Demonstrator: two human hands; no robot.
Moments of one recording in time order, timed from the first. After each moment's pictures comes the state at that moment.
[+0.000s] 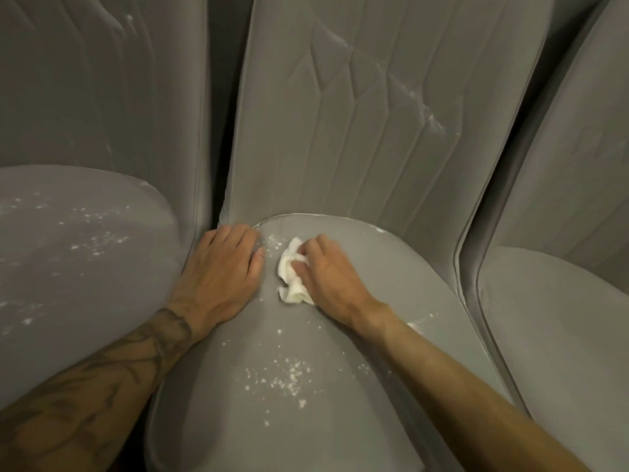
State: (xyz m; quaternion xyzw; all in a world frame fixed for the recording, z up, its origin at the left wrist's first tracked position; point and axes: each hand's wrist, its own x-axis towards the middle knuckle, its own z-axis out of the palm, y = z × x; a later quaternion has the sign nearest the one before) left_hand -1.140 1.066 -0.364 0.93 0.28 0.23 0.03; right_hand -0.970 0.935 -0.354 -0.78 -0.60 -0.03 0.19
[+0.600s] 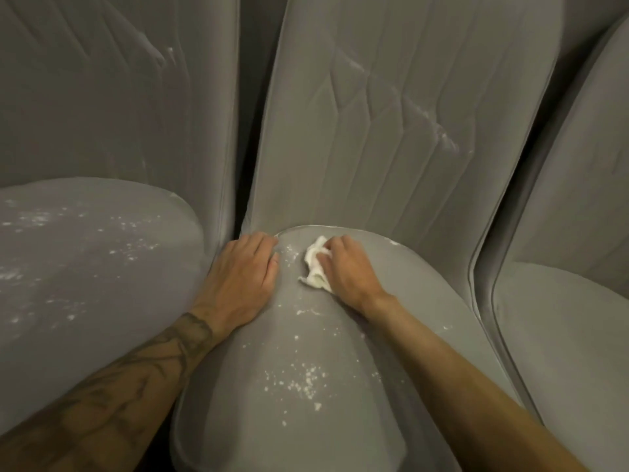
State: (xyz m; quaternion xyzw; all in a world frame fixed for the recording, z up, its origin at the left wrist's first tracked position) left_hand -1.143 1.063 -0.361 0.92 0.27 0.28 0.09; right_hand -0.948 0.956 -0.353 -0.81 -0.55 -0.04 0.21
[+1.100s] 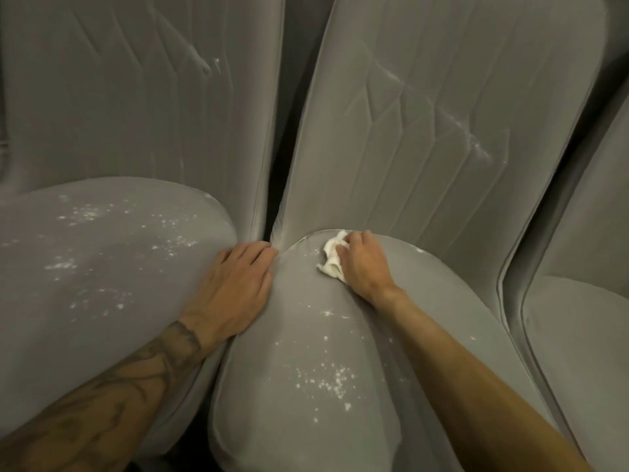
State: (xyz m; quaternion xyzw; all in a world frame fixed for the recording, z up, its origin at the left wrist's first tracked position) left_hand -1.199 1.081 -0.371 0.93 0.27 0.24 0.03; right_hand -0.953 0.988 -0.349 -0.84 -0.50 -0.04 0.20
